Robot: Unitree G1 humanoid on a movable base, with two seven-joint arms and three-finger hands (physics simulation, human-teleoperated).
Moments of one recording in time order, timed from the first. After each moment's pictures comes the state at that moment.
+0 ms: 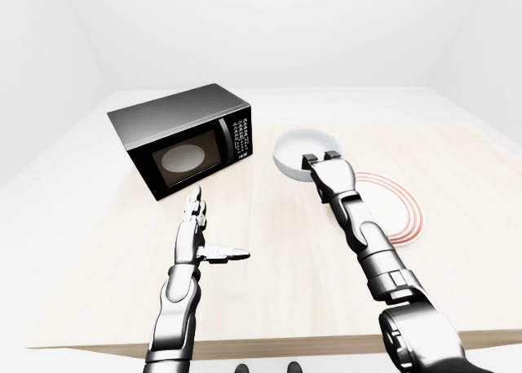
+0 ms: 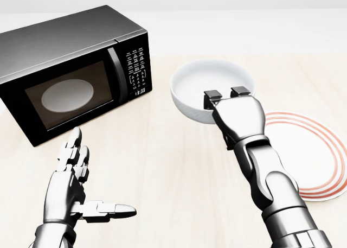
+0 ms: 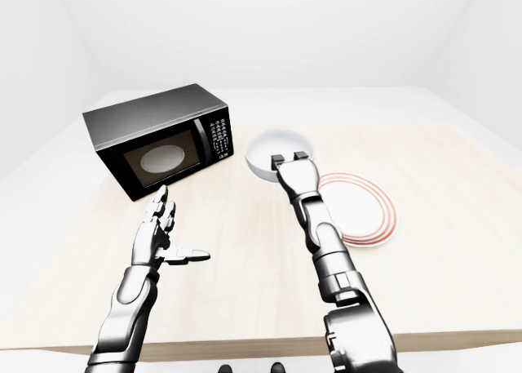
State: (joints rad) left arm 0.00 0.02 0.04 0.01 -0.02 0.00 -0.04; right arm -0.62 -0.19 0.06 0.61 -1.30 -0.09 -0.18
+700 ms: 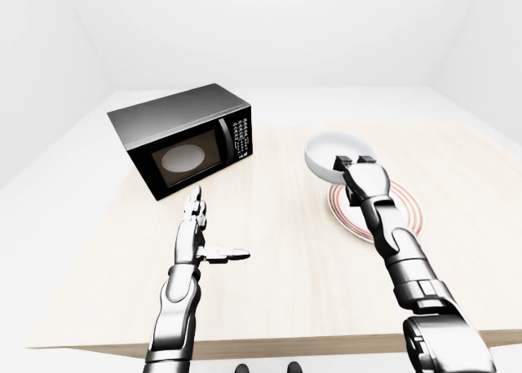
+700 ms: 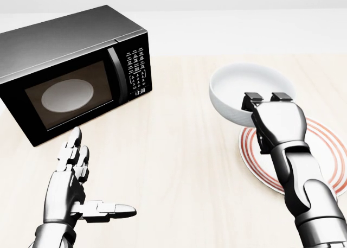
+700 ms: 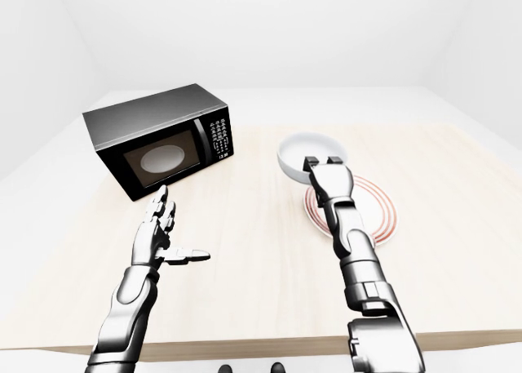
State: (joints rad) left arm 0.00 0.02 0.04 0.01 -0.02 0.00 -0.04; right arm -0.55 -0.32 -0.03 0.58 -1.19 -0.09 -0.16
